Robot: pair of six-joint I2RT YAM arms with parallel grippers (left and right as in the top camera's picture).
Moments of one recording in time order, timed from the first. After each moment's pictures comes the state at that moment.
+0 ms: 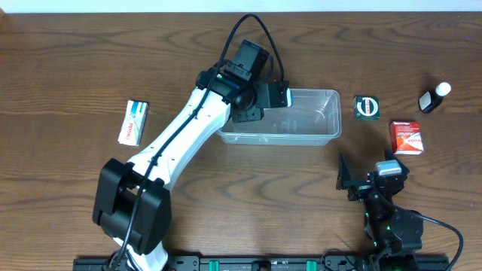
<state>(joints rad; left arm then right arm) -0.54 1.85 1.56 -0.81 0.06 0.96 0.11 0.01 0.01 -0.07 -0.03 -0.03</state>
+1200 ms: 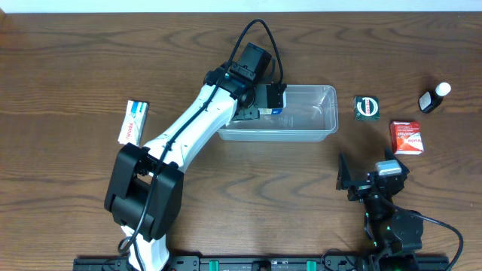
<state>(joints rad) -0.54 1.94 1.56 -0.77 -0.07 1.01 0.11 0.01 0.01 -0.07 -0.03 -0.03</state>
